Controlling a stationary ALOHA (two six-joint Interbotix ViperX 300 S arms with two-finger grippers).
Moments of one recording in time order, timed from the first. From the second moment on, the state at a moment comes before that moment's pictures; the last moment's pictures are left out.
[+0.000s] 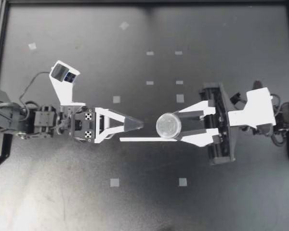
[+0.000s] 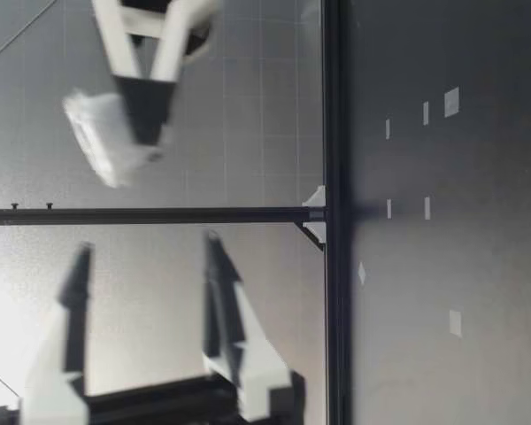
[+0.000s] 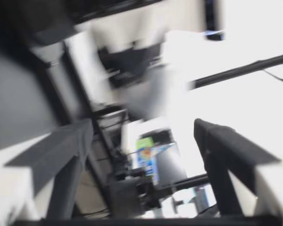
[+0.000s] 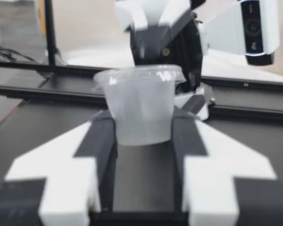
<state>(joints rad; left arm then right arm) -0.05 -0.06 0.93 -0.02 -0.97 -1.27 -0.05 -0.04 1.02 -0.14 -1.07 0.00</state>
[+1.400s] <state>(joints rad) -0.08 -0.09 0.90 0.04 -0.98 -1.25 -0.04 0.09 0.98 -0.13 -0.89 0.06</state>
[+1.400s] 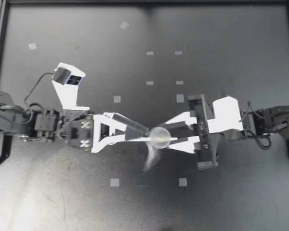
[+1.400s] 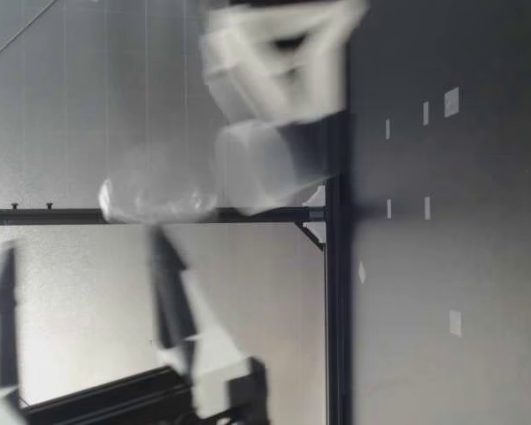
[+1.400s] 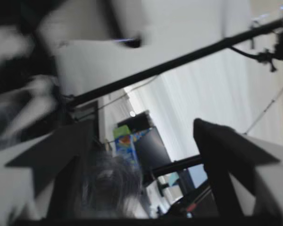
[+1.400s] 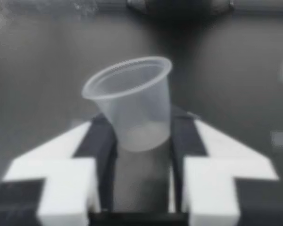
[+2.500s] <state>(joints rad) -0.08 -0.15 0.93 0.08 -0.61 -0.15 -0.04 -0.04 0.99 -0.14 -0.99 0.47</state>
